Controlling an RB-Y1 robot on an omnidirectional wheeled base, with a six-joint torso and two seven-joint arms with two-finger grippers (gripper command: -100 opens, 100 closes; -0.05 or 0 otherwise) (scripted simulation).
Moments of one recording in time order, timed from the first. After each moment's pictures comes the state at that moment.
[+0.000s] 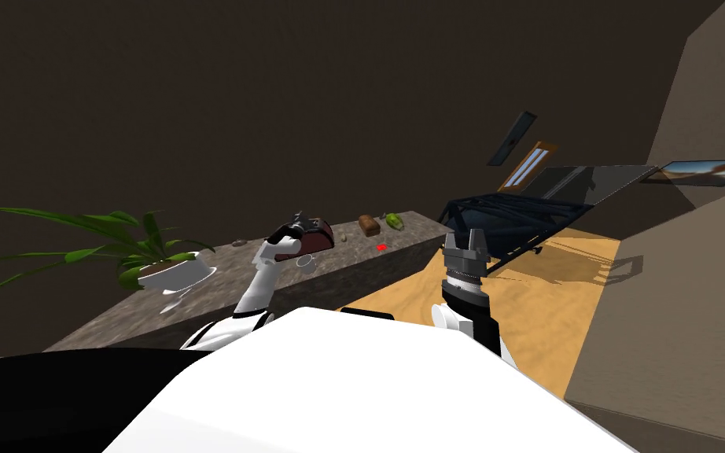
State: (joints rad) left arm -0.14 0.48 0.29 -1.76 0.34 0.39 0.78; right arm 0.50 -0.04 -0.01 -2.24 -0.07 -0.60 0.06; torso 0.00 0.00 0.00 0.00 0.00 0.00
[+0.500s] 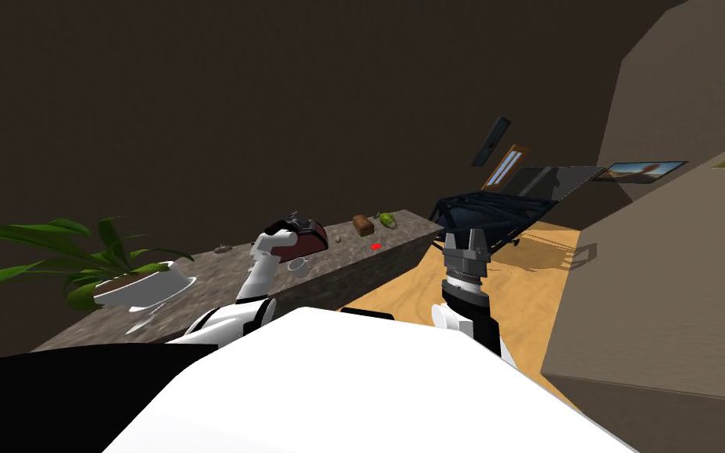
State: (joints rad) left arm -0.25 0.52 0.35 -1.62 0.34 0.53 0.90; right arm 0.50 -0.04 -0.01 -2.24 -0.07 -0.60 0.06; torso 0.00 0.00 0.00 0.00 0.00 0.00
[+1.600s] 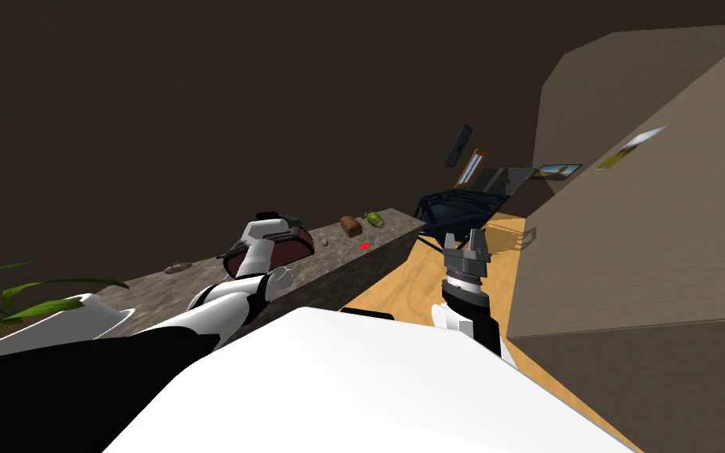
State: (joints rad) left arm -0.47 0.64 0.45 -1.31 0.31 0.79 1.09; right arm 0.50 -0.04 -0.01 -2.24 -0.07 -0.60 0.06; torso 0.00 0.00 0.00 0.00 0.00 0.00
